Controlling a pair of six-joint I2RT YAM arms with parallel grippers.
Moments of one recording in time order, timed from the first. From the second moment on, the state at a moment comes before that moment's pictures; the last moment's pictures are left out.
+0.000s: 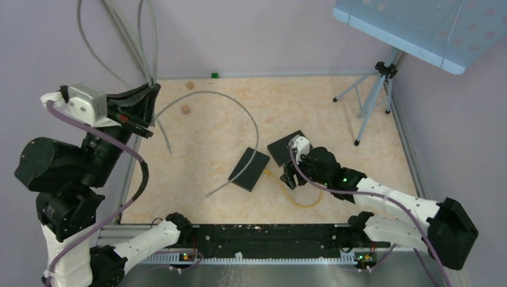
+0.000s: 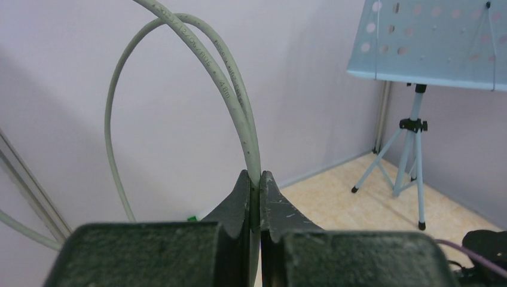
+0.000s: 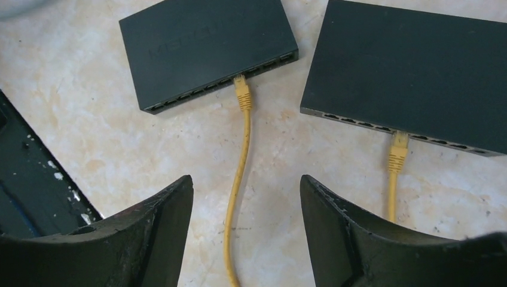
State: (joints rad) left arm -0.62 0.86 1.78 -0.61 -0.12 0.13; right arm 0.83 0.98 0.54 -0.10 -0.05 0.17
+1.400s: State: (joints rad) left arm -0.62 0.81 1.82 -0.59 -0.10 0.11; right arm 0.98 1.86 0.97 0.21 0.15 0.28
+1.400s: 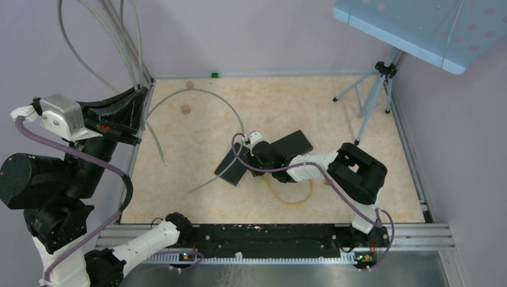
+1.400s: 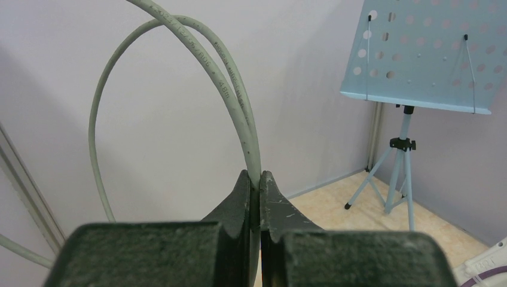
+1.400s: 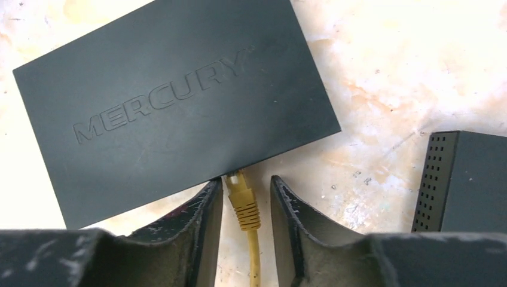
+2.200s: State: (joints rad) left arm -0.62 0.78 1.80 -0.59 -0.12 0.10; right arm 0.61 1.18 0.68 -0.15 0.21 0.29
